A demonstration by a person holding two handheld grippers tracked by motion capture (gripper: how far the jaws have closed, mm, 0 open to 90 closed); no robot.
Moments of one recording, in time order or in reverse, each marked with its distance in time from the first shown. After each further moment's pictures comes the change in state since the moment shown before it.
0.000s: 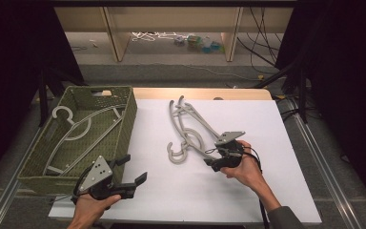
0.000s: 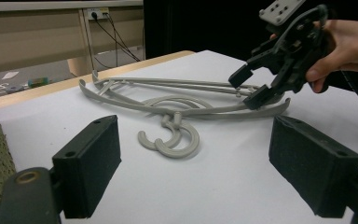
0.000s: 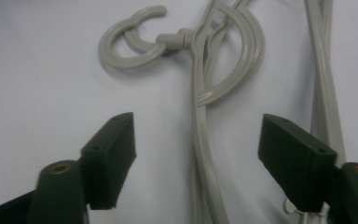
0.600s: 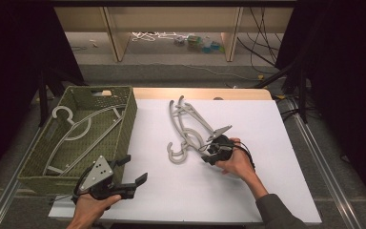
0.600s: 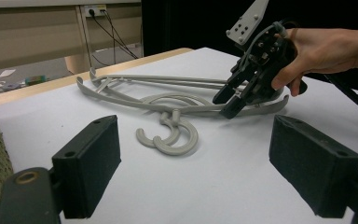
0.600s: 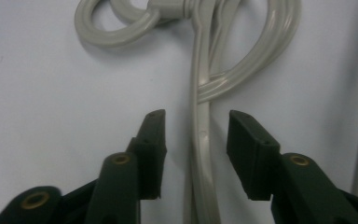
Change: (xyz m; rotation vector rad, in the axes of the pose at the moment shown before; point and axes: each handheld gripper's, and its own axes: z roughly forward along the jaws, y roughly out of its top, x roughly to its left) left arm 0.000 -0.001 0.001 0.013 -0.009 -0.002; right arm -0.014 0.008 0.037 0.142 0.074 0.014
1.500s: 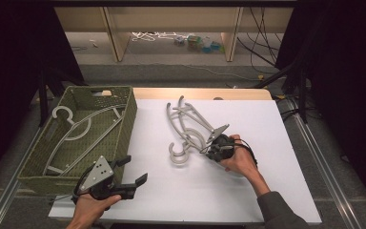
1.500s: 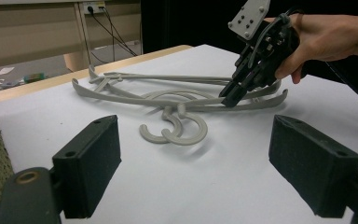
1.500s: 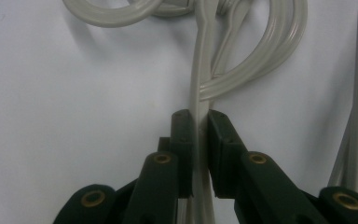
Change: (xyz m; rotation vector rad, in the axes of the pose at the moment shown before) left arm 0.000 -0.001 0.000 0.010 -0.001 -0.003; right arm 0.000 0.006 -0.015 0.061 -0.019 -0.162
